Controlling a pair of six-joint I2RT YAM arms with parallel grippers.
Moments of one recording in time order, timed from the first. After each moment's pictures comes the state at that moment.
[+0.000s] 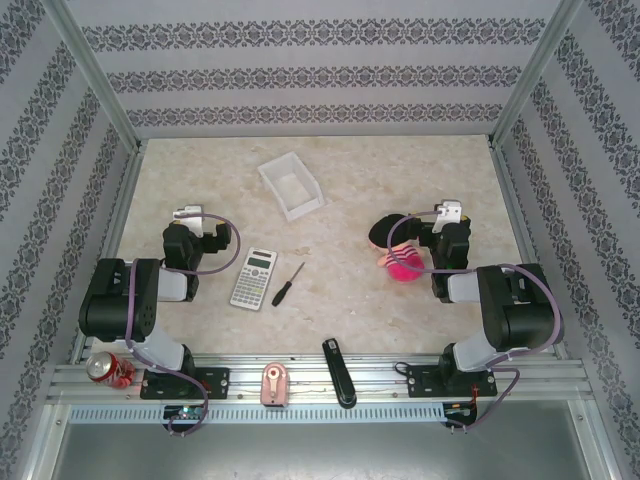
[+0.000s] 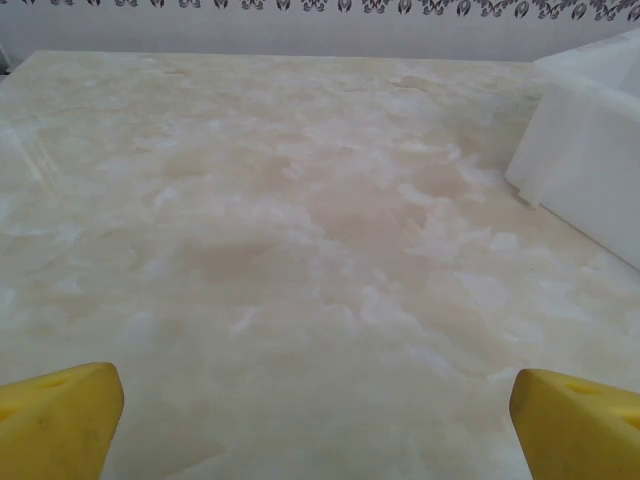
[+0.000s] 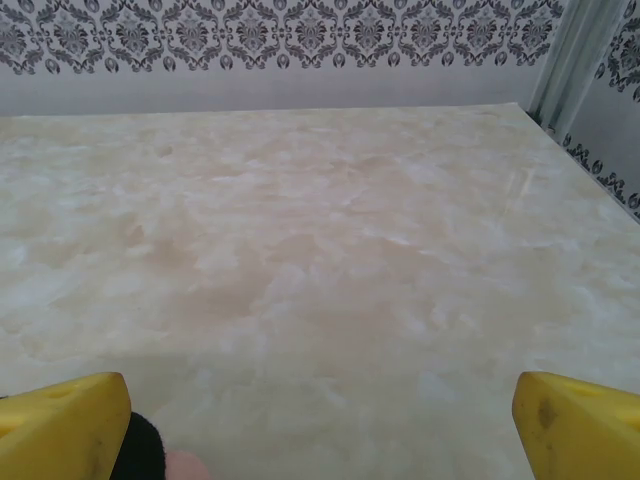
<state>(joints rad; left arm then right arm) 0.06 1.60 0.38 0.89 0.06 -0.03 0.03 1.53 0.35 0.91 0.10 0.04</state>
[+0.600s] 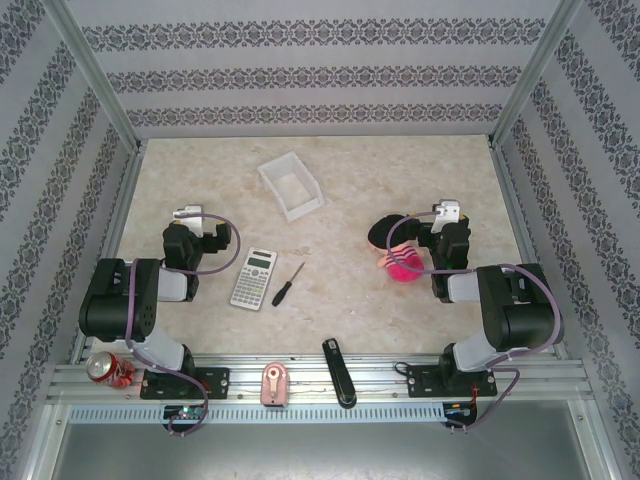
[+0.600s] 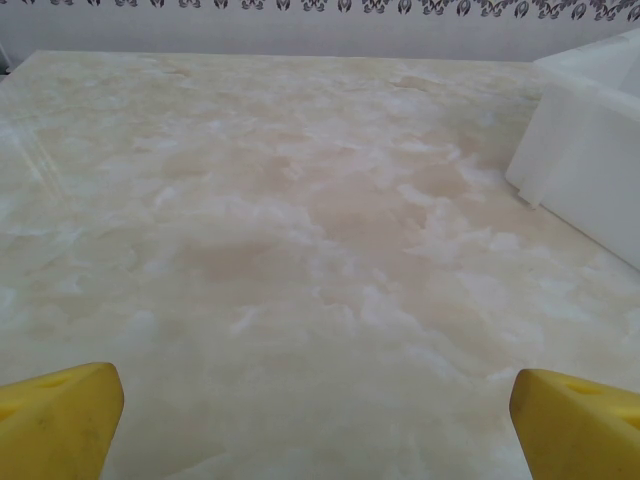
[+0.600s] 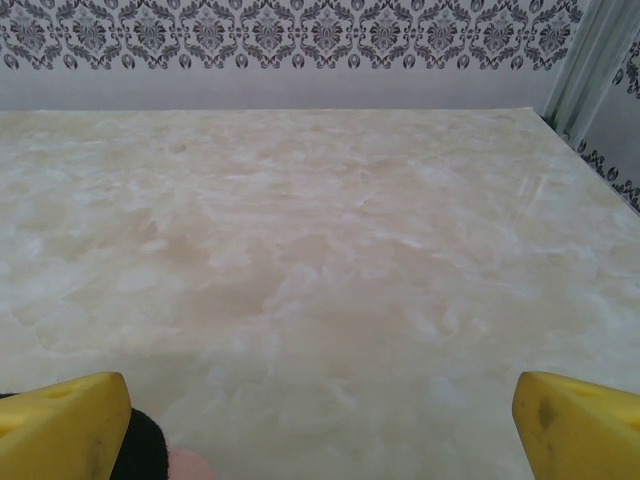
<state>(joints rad) 0.06 1.60 0.38 0.89 0.06 -0.03 0.04 1.53 0.35 0.91 0.08 0.03</state>
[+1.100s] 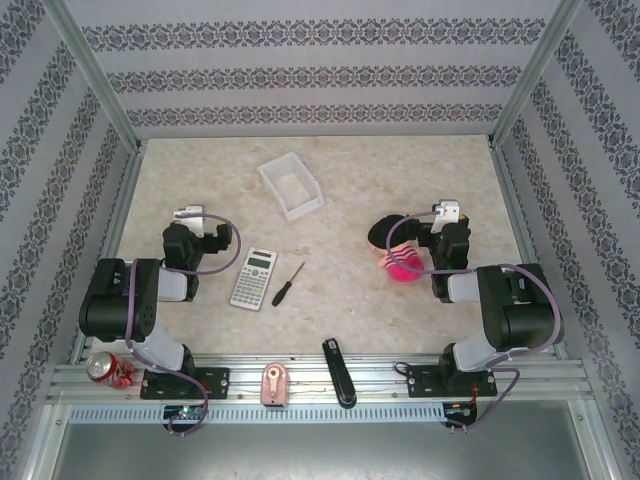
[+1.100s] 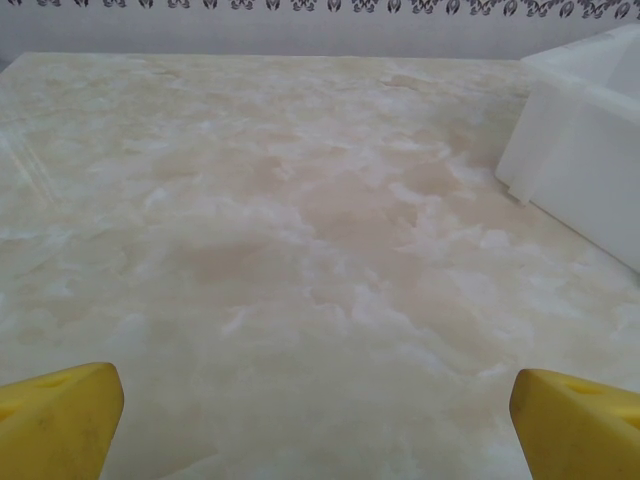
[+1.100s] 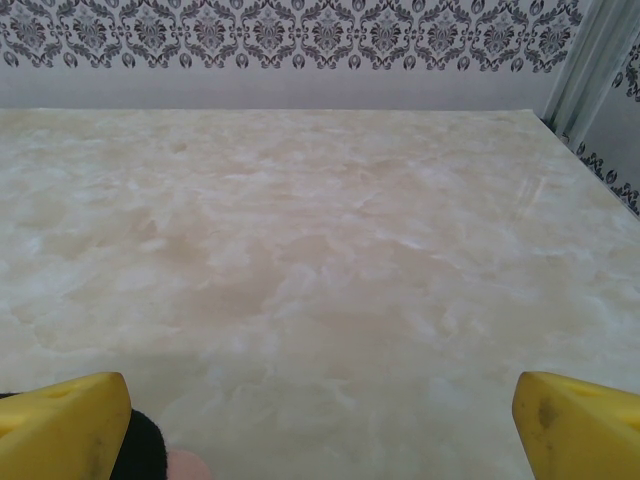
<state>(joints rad) 0.06 1.60 0.38 0.89 0.08 -0.02 0.04 1.53 0.35 0.91 0.08 0.02</state>
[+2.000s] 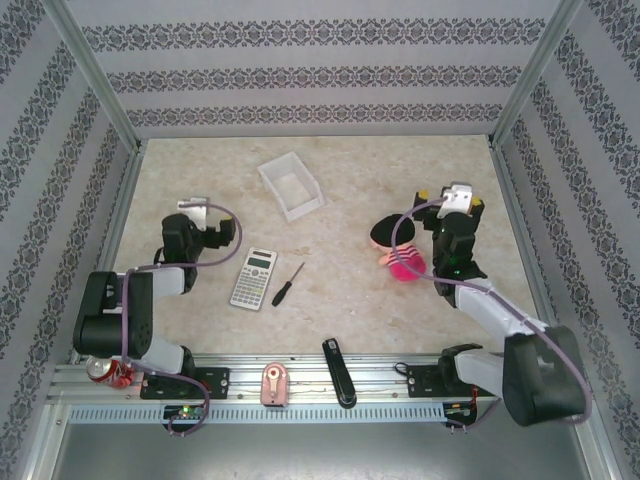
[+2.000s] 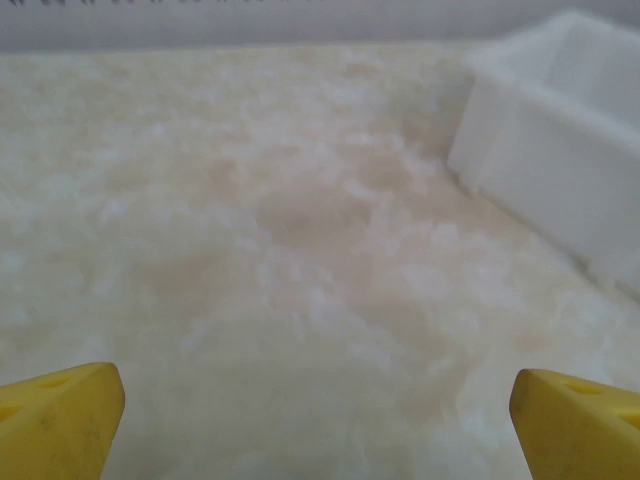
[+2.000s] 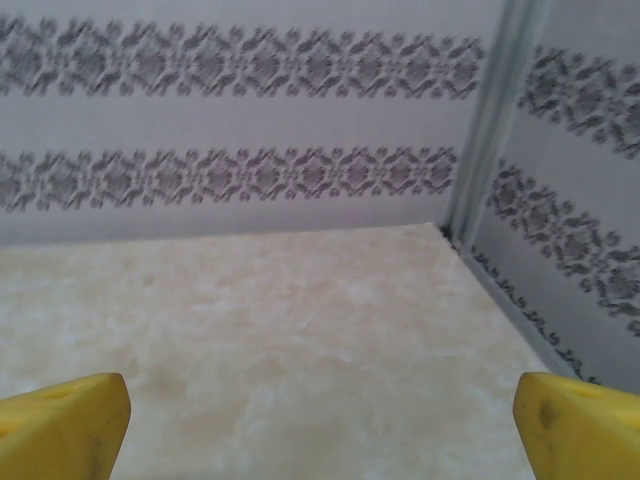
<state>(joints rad) 0.04 1.47 0.49 0.59 0.13 0.02 0.16 1.13 0.49 0.49 0.38 0.03</state>
